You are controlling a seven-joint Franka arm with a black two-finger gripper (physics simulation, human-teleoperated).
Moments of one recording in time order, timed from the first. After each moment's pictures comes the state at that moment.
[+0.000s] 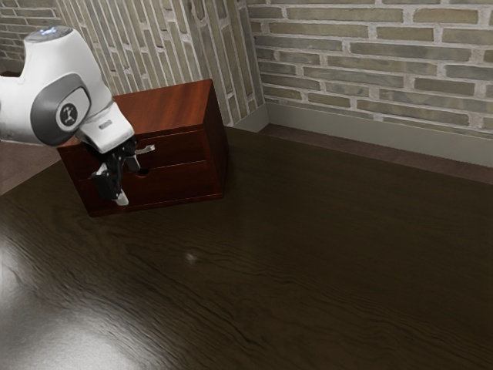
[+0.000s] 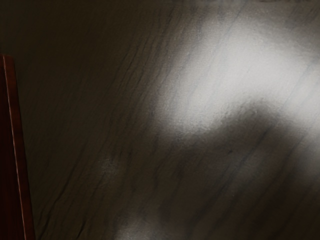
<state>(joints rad) -0.21 0.00 0.56 -1.71 0.09 1.91 1.35</state>
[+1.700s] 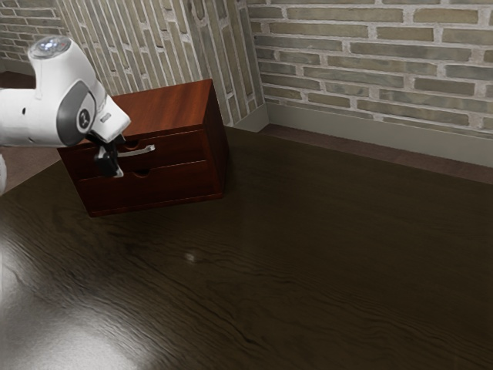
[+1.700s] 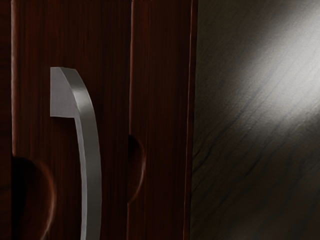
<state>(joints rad) -0.05 0.28 0.60 -1.52 -0.03 2.18 1.38</state>
